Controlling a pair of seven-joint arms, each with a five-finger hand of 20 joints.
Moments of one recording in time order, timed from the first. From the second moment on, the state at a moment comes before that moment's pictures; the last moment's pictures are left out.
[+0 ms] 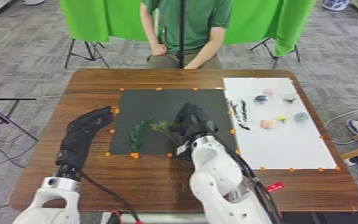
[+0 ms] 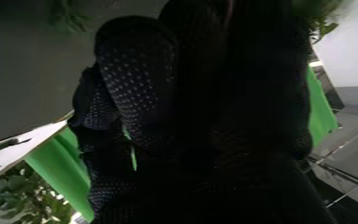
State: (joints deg) left arm 121.1 -70.6 -94.3 -118.6 67.5 1.5 10.4; right arm -92.9 -90.0 63.4 -101.6 -147.1 -2.6 22.5
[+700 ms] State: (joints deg) left arm 121.1 -70.8 -94.5 -118.6 67.6 0.0 10.1; right arm -92.8 -89.8 63.6 -102.2 -148.5 -3.1 21.2
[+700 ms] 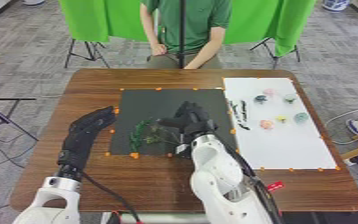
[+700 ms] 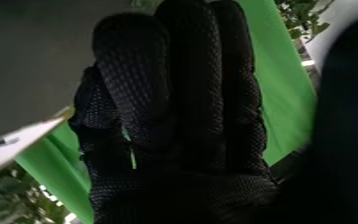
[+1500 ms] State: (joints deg) left arm 121.7 -71.0 -95.6 -118.7 67.8 -1.0 9.4; right arm -95.5 -85.0 63.4 -109.9 -148.7 -21.7 26.7
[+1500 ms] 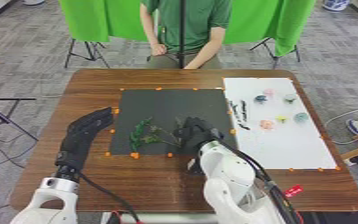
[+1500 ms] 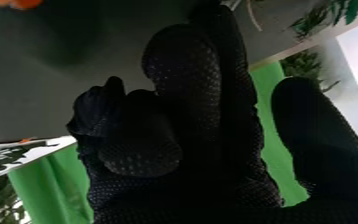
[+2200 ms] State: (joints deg) left arm 121.7 -71.0 -95.8 -118.8 67.8 -1.8 8.8; right arm -97.8 -83.8 61.7 -114.0 -143.0 -24.1 27.5
